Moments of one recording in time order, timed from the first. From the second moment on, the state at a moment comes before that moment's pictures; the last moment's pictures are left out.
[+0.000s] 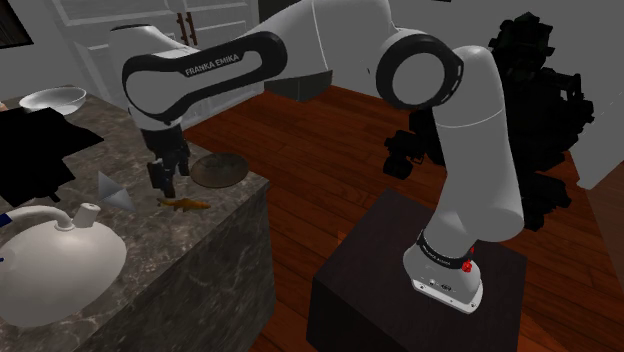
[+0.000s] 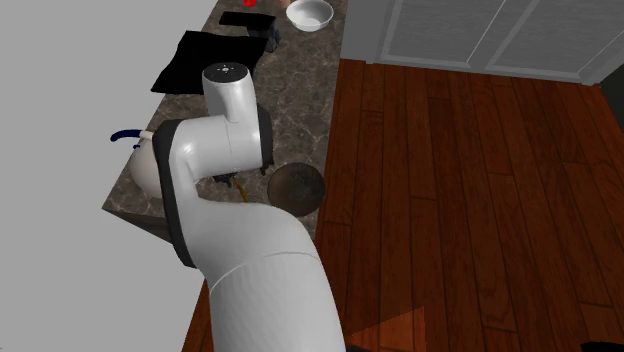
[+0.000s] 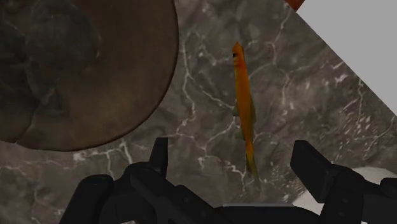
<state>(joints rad) 0.37 0.55 0.22 -1.37 0.01 1.89 -0.16</state>
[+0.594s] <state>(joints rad) 0.41 0.66 0.24 -1.31 0.00 1.93 -0.17</state>
